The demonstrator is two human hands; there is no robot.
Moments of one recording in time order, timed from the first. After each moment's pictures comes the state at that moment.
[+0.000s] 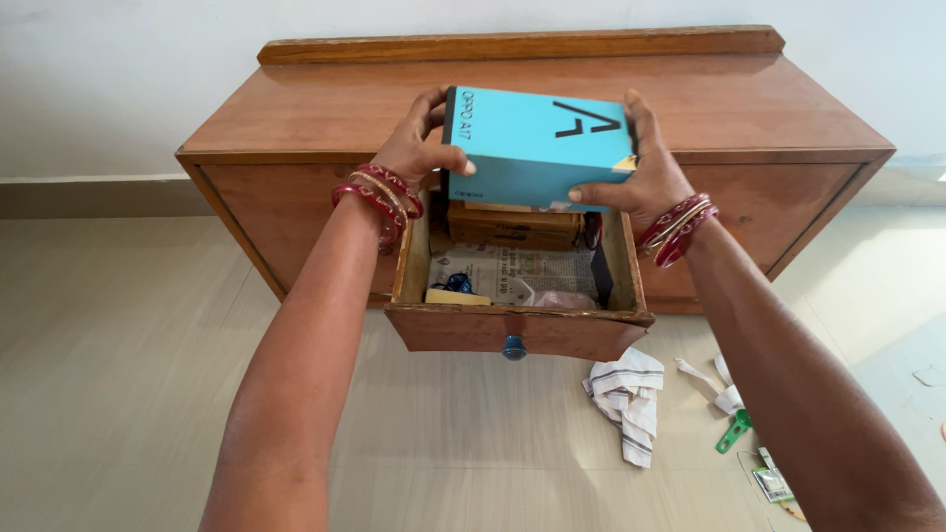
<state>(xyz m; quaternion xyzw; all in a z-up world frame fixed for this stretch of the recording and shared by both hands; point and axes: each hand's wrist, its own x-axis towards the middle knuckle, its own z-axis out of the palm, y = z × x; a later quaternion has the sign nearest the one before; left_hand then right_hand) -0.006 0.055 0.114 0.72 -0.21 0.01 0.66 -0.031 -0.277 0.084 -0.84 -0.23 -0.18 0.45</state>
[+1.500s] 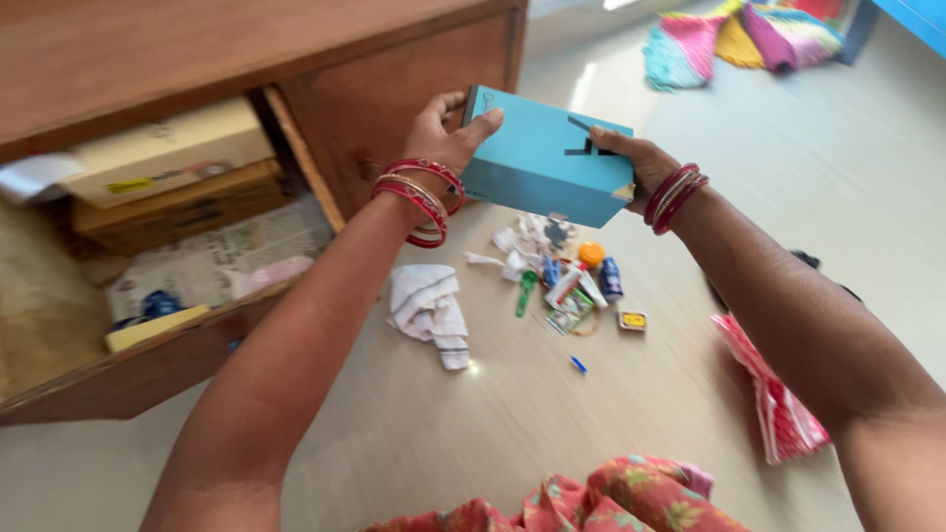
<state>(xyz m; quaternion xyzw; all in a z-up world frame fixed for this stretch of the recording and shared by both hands) -0.062 -0.337 0.002 0.70 -0.23 -0.14 0.66 -0.216 -0.599 -0.020 -0.60 0.17 -0.04 0.78</state>
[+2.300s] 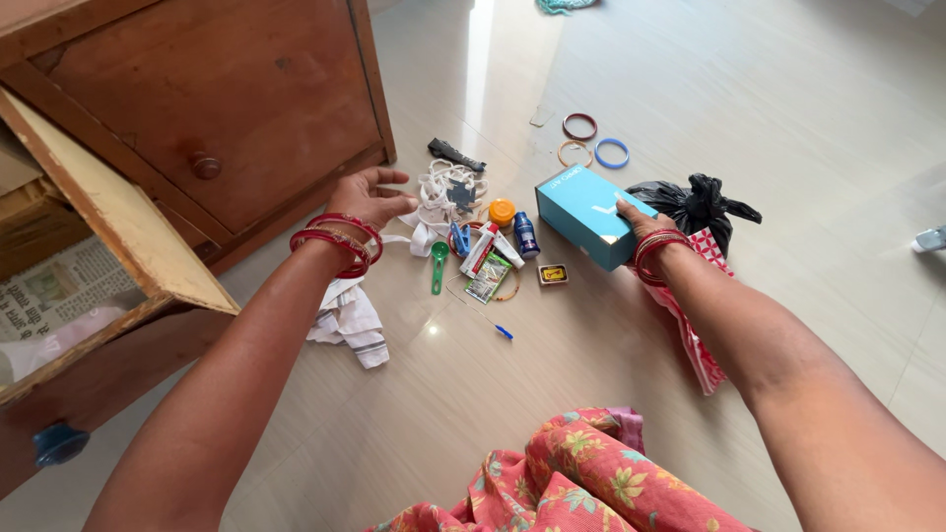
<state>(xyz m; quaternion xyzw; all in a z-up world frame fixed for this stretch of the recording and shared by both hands) -0.098 -0.377 -0.101 0.76 -0.26 -0.31 0.51 -0.391 -0.724 -0.204 -0.48 0.62 -0.18 0.59</state>
